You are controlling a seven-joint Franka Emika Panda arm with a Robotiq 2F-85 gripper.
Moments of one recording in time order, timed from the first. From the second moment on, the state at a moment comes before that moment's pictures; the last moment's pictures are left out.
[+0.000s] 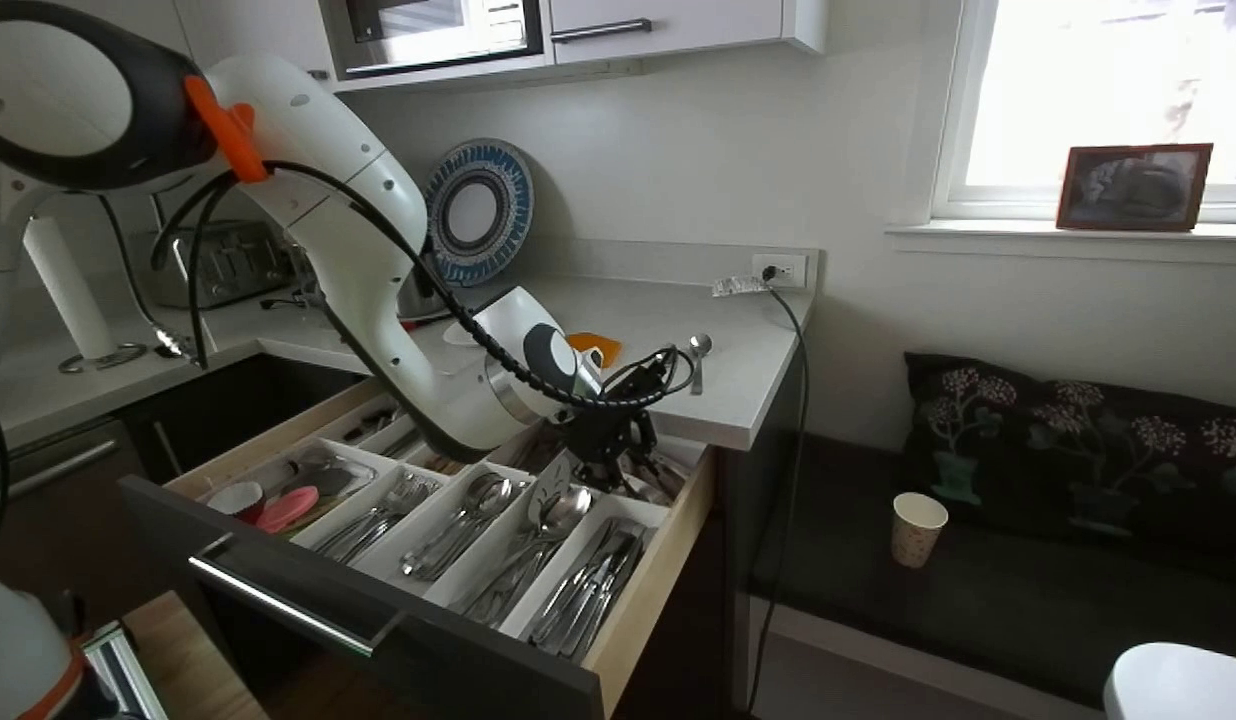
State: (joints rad) arm -0.19 0.44 -0.19 -2.14 -1.09 3.02 -0.53
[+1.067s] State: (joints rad) arm -0.22 0.52 -0.16 -2.09 -1.08 3.02 -0.54
